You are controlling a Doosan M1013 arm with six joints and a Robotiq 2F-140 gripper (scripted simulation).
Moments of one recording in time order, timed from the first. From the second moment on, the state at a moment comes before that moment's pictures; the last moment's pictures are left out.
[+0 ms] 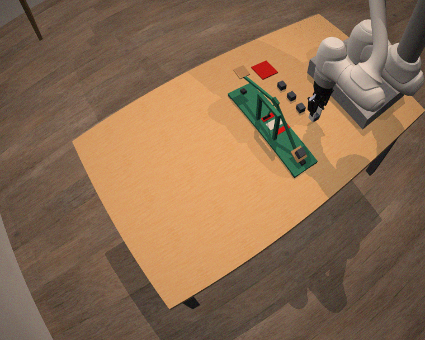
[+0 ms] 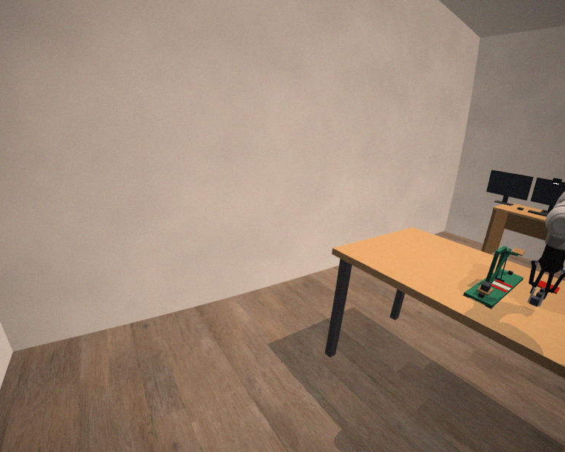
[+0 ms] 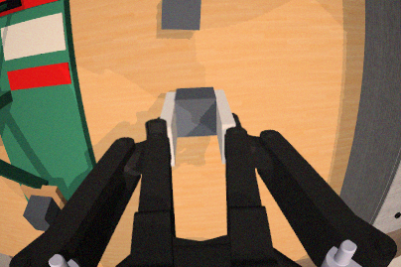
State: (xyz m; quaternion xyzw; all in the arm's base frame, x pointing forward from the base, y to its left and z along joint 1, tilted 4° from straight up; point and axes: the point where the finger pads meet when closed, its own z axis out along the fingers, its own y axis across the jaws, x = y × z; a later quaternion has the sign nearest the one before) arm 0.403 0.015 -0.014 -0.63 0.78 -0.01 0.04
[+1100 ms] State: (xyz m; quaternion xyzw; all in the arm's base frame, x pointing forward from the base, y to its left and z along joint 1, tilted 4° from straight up) arm 0.398 0.002 0.026 -0.63 0.78 -0.01 0.04
